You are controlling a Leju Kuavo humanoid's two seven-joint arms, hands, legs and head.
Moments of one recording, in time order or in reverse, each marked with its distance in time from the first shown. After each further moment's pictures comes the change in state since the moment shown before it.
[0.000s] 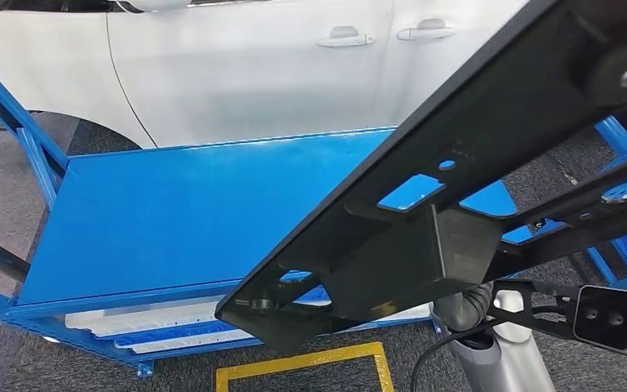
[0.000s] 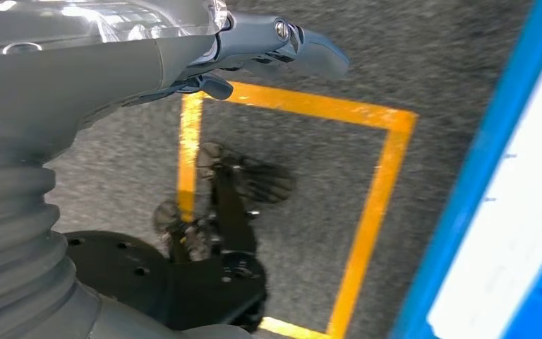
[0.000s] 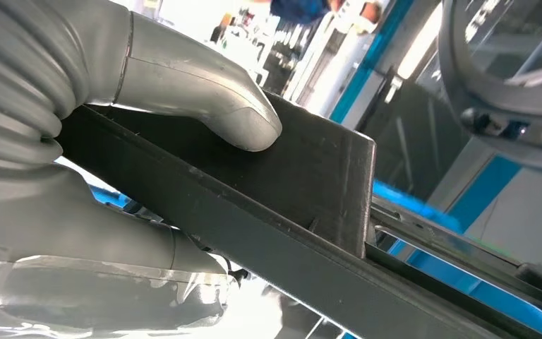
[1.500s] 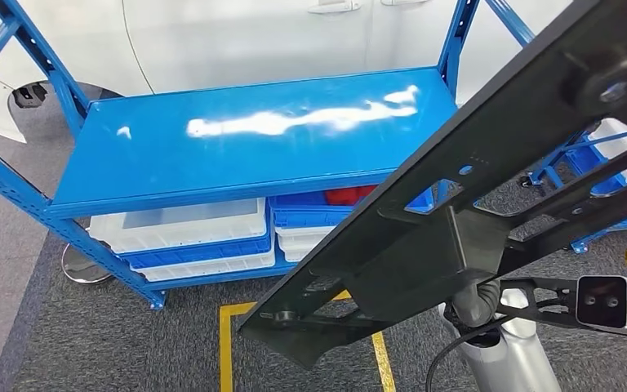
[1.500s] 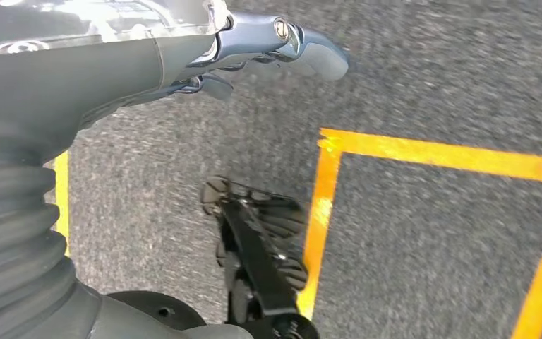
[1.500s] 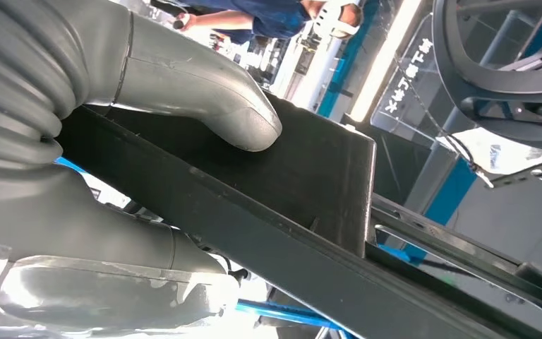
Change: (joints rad) left arm 0.010 0.072 -0.005 -0.002 -0.062 0.046 0.086; right arm 0.042 -0.023 -0.063 0.093 -0.063 0.125 -0.033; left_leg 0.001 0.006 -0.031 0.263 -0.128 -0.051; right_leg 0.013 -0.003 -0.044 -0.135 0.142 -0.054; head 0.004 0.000
